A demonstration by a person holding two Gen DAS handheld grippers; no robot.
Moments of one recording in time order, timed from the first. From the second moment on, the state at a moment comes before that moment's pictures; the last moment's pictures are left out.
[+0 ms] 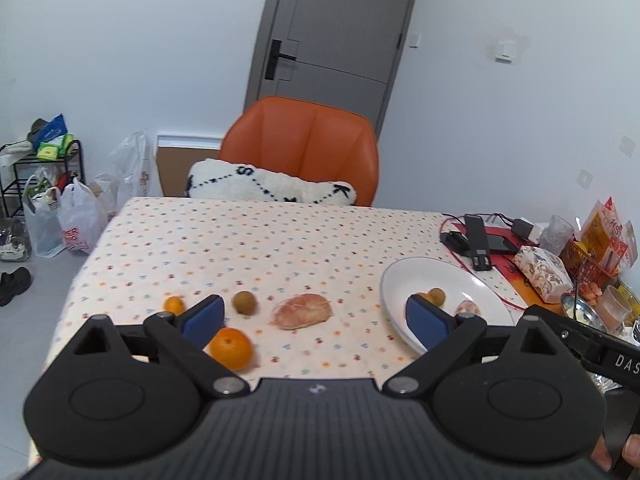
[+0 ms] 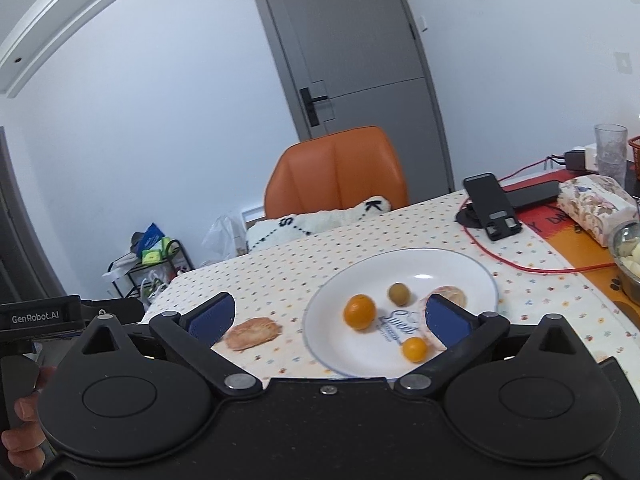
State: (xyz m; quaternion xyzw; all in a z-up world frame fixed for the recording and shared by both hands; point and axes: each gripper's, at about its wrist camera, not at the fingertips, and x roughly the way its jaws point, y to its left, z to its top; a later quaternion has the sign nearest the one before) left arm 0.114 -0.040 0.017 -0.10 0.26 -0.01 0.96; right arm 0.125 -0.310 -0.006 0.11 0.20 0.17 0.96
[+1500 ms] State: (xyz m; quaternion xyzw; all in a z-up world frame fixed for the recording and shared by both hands) left arm 0.113 0.079 -0.038 -0.18 0.29 0.05 0.94; right arm 0.164 -0.162 -0.041 0.04 0.29 0.30 0.91
